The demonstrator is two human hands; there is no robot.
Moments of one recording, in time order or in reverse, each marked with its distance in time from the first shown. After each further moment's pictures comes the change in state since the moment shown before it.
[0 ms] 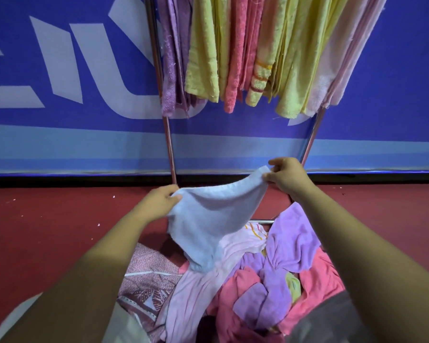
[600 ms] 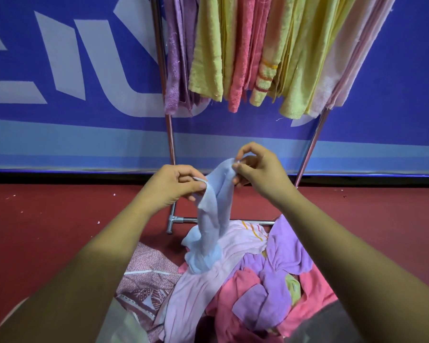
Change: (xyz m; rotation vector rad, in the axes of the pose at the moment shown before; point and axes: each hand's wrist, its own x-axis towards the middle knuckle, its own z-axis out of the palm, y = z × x) left_hand -0.035 0.074 -0.033 -0.692 -0.055 0.202; right_hand -0.058 -0.072 0.026 0.399 -0.209 -0.315
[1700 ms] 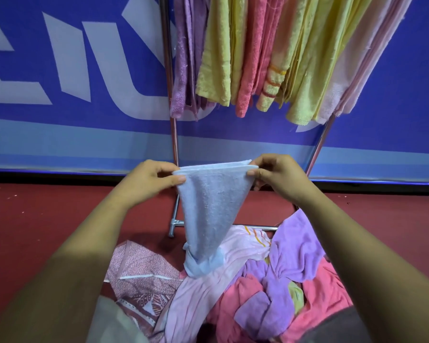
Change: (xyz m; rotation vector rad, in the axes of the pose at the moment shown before) left_hand 0.004 -0.007 -0.061 0.336 0.037 0.039; right_hand 0.015 0.007 -0.029 -0.230 -0.091 0.015
